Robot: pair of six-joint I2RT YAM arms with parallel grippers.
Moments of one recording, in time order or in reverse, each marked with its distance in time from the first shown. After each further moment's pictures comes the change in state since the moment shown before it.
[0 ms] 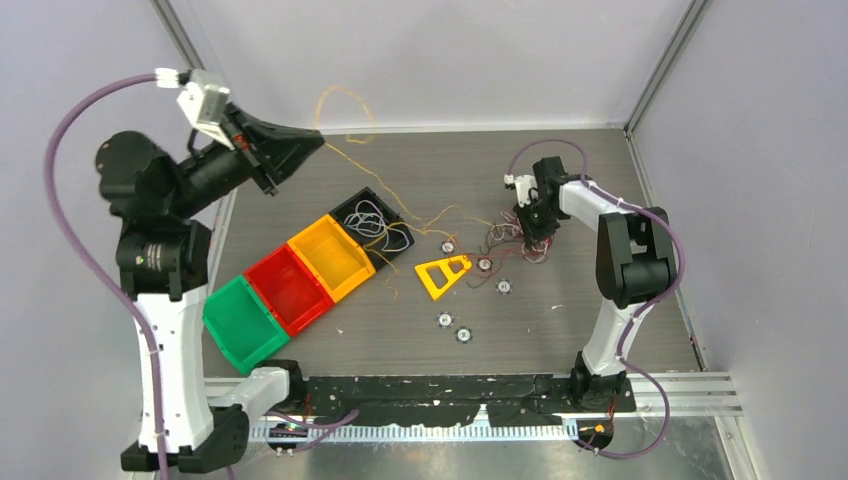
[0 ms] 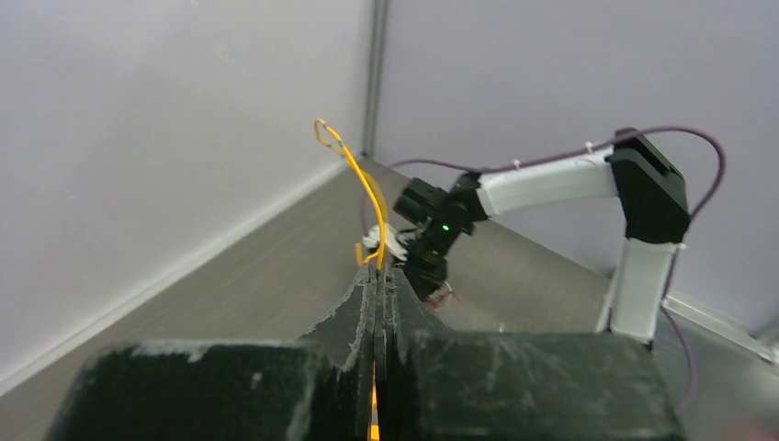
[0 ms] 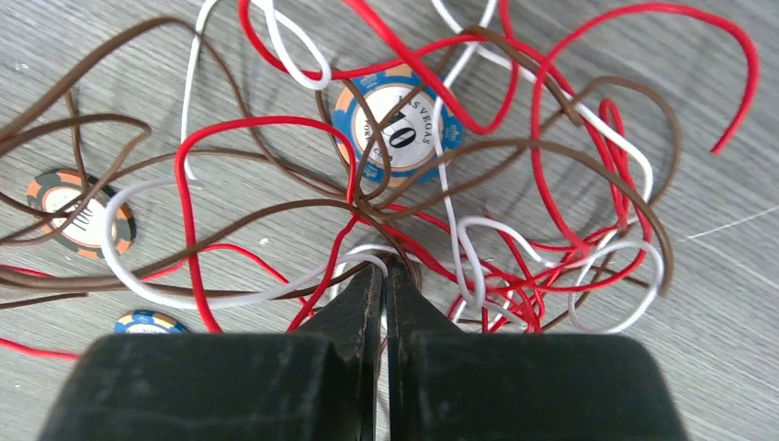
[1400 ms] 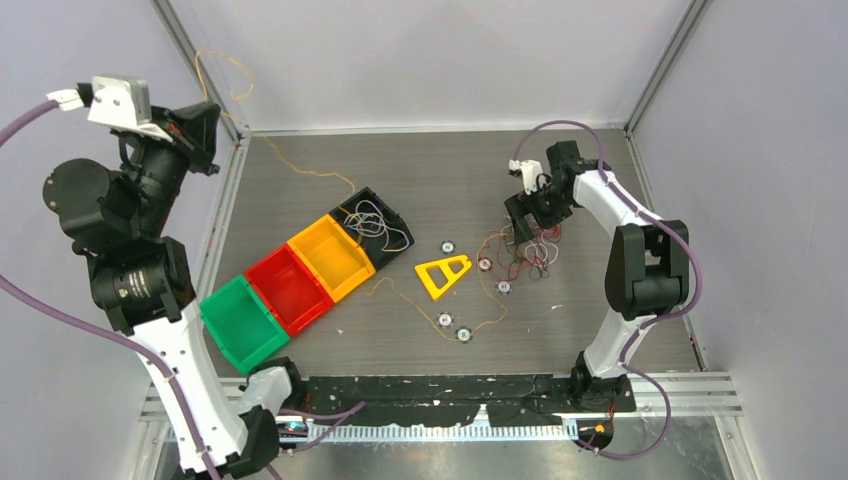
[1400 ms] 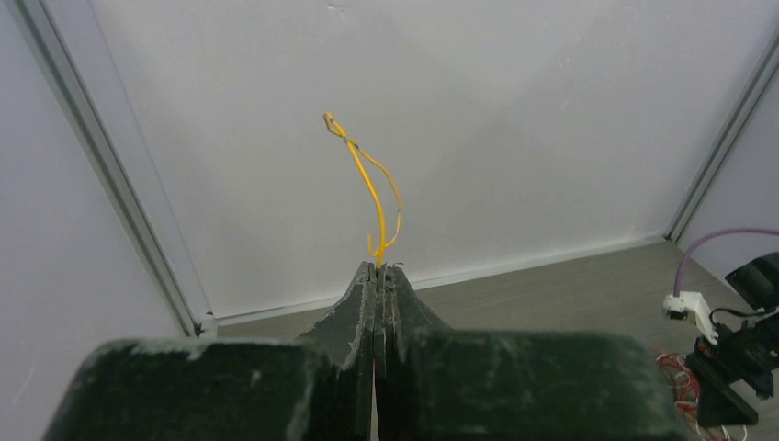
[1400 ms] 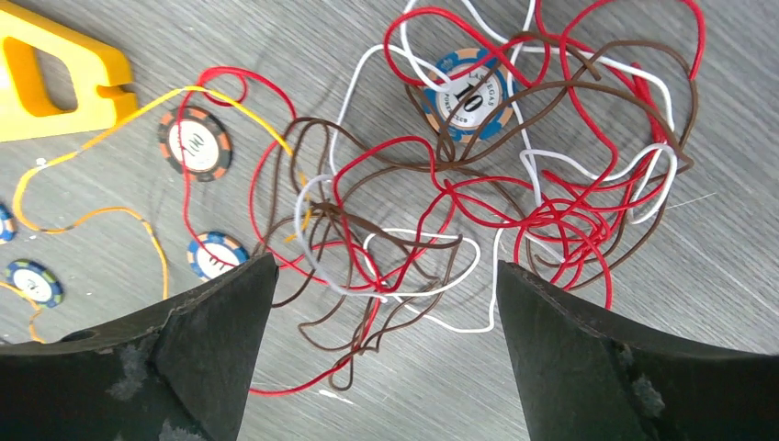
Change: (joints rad) left arm 0.284 -0.026 0.051 -0.043 -0.375 0.138; right arm -0.040 -0.082 0.098 -0.167 -0.120 -0.111
